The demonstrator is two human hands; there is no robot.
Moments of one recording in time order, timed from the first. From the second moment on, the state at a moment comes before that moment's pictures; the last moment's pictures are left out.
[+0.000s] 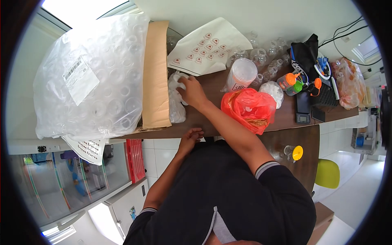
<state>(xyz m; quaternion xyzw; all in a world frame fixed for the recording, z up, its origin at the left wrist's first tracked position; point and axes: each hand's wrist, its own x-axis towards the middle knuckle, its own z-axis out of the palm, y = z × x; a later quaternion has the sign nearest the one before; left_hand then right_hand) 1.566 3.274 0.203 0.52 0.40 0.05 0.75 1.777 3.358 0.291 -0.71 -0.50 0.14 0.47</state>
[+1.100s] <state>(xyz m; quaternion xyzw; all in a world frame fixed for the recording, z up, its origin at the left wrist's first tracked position) 1.542 3.282 0.204 0.51 0.41 0.00 0.76 1.761 3.385 0.283 -0.69 -0.49 0.16 0.51</state>
